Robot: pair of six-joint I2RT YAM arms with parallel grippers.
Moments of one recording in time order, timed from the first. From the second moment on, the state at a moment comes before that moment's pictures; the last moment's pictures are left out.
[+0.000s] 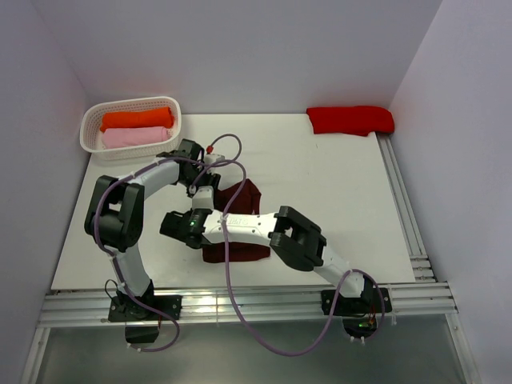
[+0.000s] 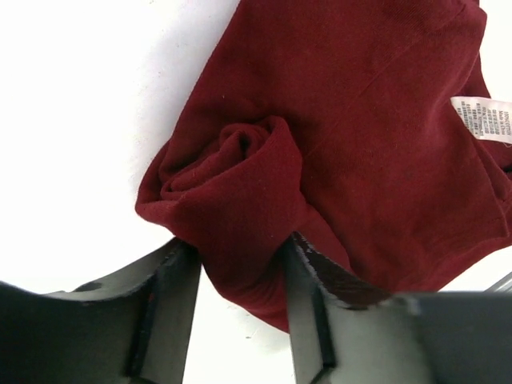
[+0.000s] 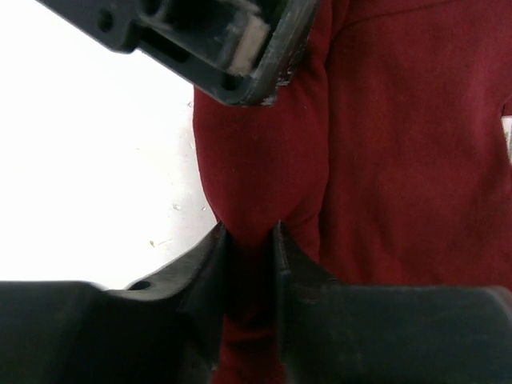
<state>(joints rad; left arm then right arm) -0.33 1.85 1.23 -0.61 0.39 0.11 1.25 2.31 1.89 -0.90 0.73 1.11</state>
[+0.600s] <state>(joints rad) -0.29 1.81 1.34 -0.62 0.45 0.11 1.15 1.89 1.15 -0.13 0.47 1.16</state>
